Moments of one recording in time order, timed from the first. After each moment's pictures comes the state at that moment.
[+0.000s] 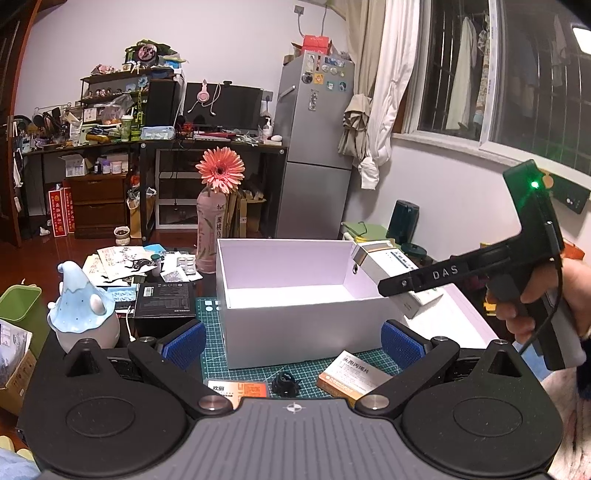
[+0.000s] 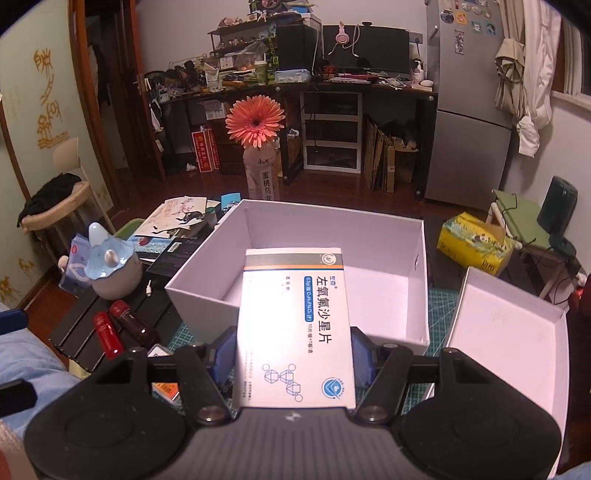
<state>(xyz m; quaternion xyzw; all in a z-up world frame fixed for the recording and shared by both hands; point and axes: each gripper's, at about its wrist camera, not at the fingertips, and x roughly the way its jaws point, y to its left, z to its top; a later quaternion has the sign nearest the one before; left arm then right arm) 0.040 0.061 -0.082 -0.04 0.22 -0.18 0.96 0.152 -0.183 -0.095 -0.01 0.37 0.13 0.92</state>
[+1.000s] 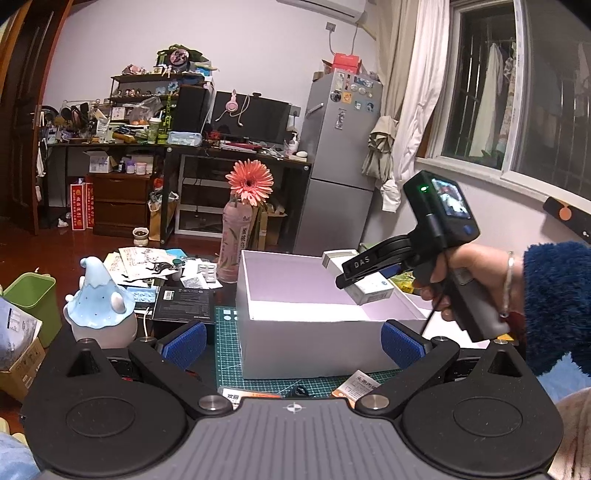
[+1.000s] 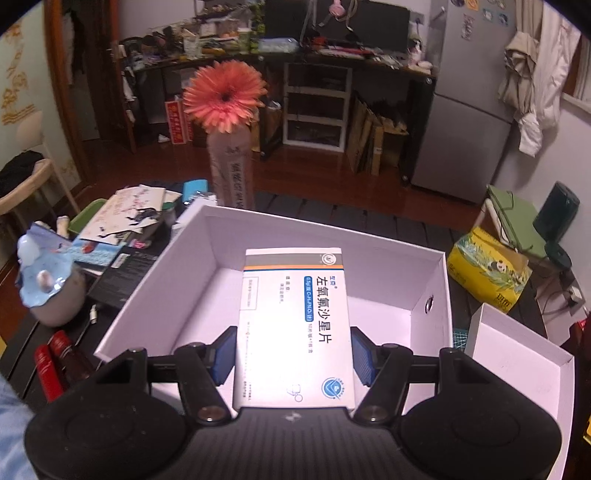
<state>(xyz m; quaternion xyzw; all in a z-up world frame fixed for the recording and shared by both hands) 0.040 0.074 -0.081 -0.07 0.21 -0.14 0.96 0.279 -0.147 -0.124 -0.04 0.42 0.09 0.90</state>
